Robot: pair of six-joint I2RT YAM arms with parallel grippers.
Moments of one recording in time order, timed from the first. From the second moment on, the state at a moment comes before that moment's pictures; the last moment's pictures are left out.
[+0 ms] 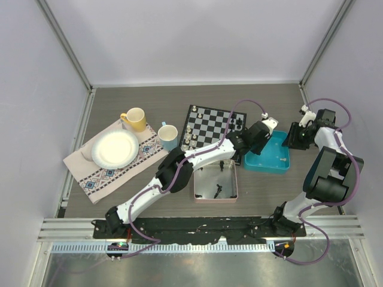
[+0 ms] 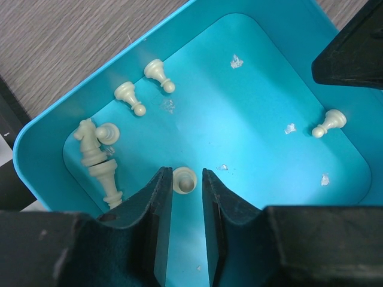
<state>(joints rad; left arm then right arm) -1.07 2.64 2.38 -0.37 -0.13 -0.21 -0.44 1.60 1.05 -0.55 -0.43 -0.18</state>
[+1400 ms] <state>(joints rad) -0.91 2.02 1.94 -0.31 -0.09 -0.20 -0.44 1.51 1.05 -0.56 -0.38 -0.22</state>
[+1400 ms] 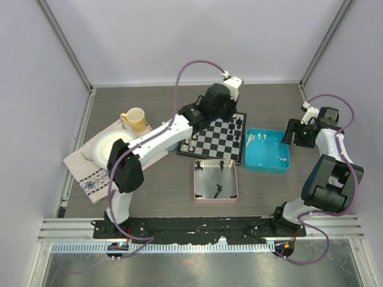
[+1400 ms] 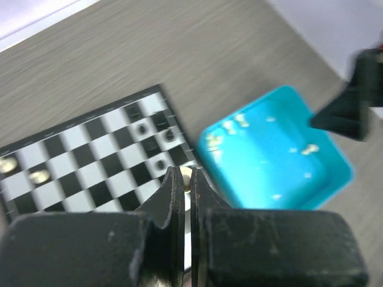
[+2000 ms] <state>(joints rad) -0.55 1.94 1.68 -0.31 -0.07 -0.19 -0.44 1.51 1.05 -0.57 -0.39 -0.26</state>
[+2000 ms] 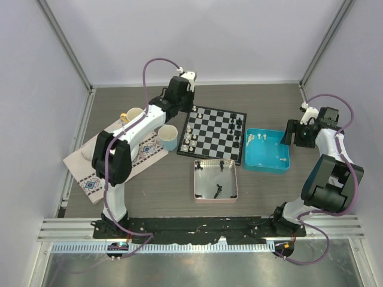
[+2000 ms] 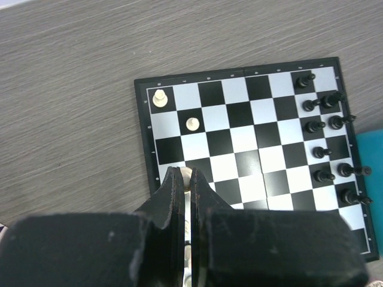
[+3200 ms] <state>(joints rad) -0.50 2.23 1.82 -0.31 -0.04 -0.18 -0.44 1.53 1.05 -0.57 -0.39 -0.27</state>
